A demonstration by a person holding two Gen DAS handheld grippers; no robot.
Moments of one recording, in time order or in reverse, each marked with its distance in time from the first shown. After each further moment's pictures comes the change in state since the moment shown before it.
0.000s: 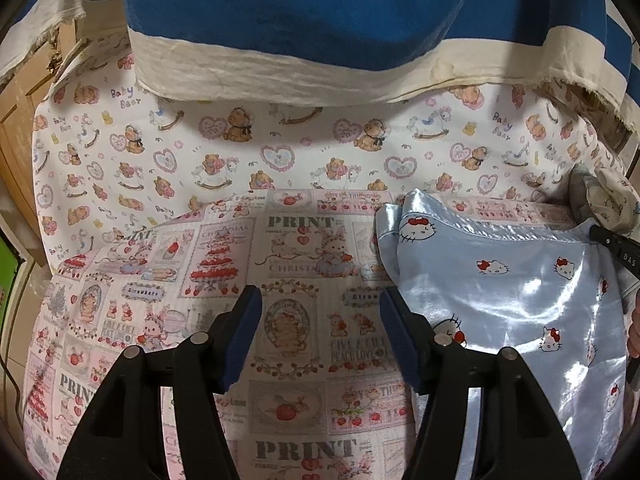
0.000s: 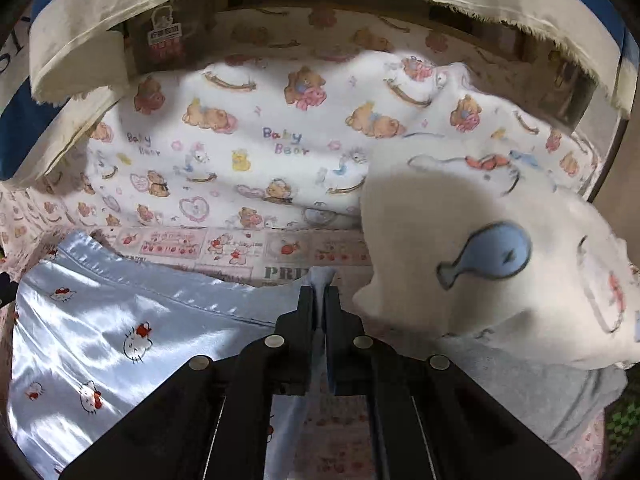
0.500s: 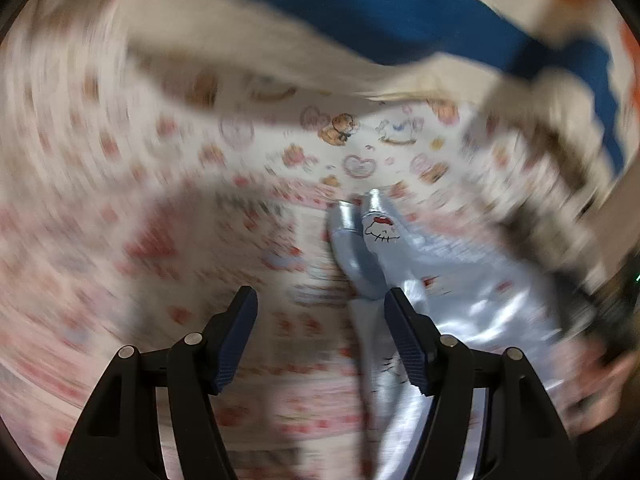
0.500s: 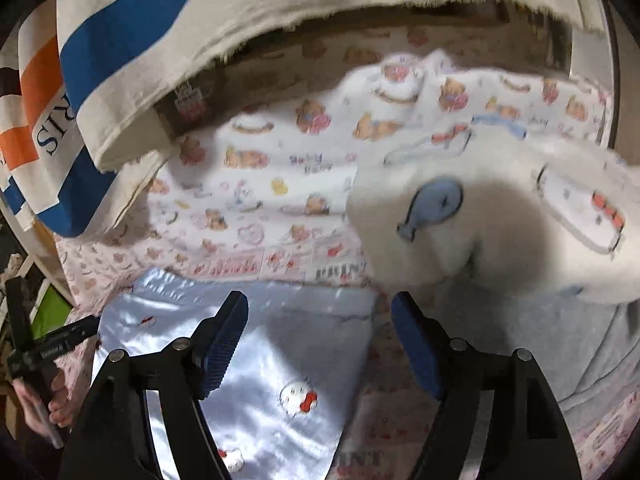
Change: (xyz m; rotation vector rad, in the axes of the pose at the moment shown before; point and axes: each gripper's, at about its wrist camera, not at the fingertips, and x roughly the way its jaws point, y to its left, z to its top) left arm 0.018 0.027 0.000 -0.242 0.059 -0.357; right arm -0.028 -0.026 -0.014 0.192 -0.010 0.272
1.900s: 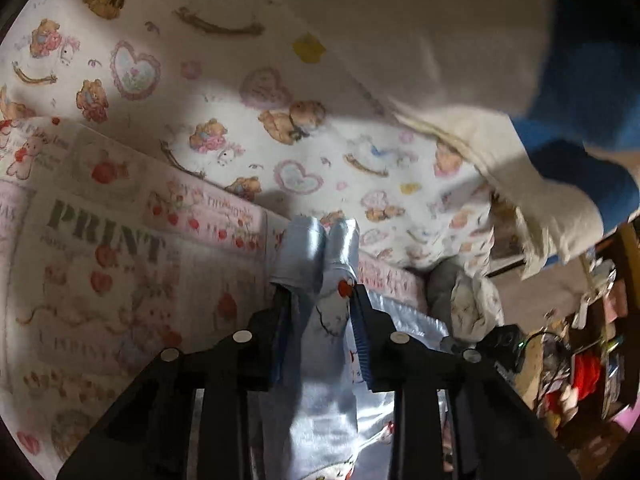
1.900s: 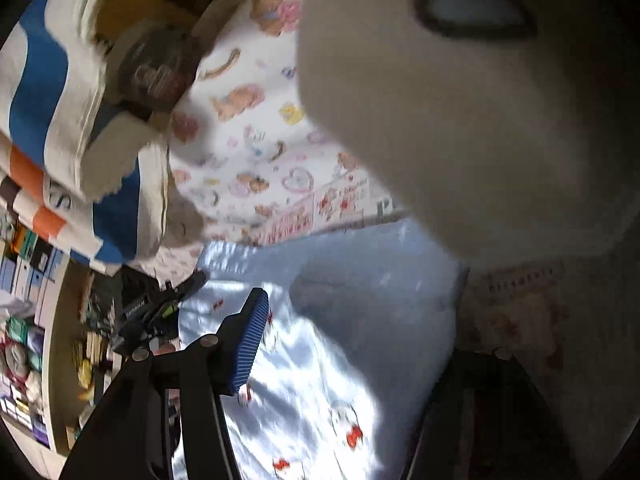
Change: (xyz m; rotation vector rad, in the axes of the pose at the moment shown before) left arm 0.078 0.003 0.050 -0.227 0.147 -0.369; right arm 0.081 -0.040 -0.011 0.343 0.229 0.423
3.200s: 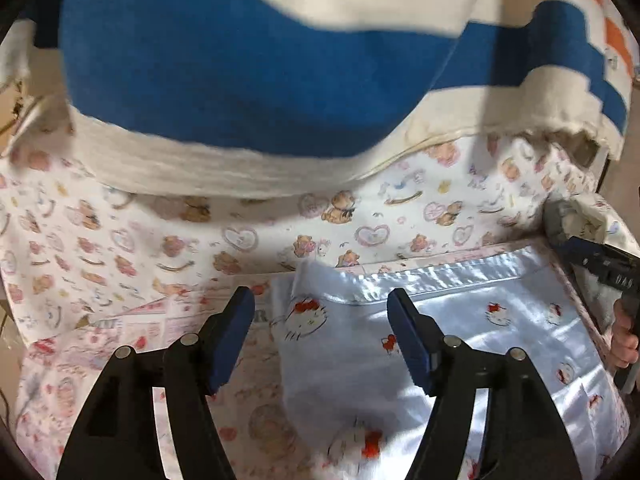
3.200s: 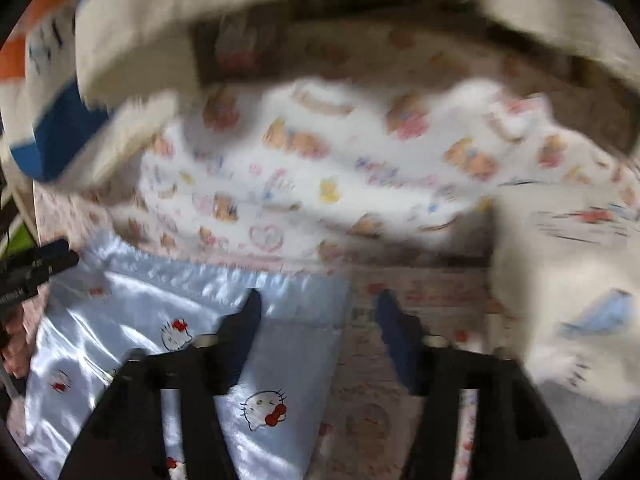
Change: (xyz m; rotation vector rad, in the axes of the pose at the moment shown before) left arm -0.060 -0.065 -0.034 0.602 -0.293 0.571; right arm -0.007 0.104 -0.019 -0.532 -0.250 -0.510
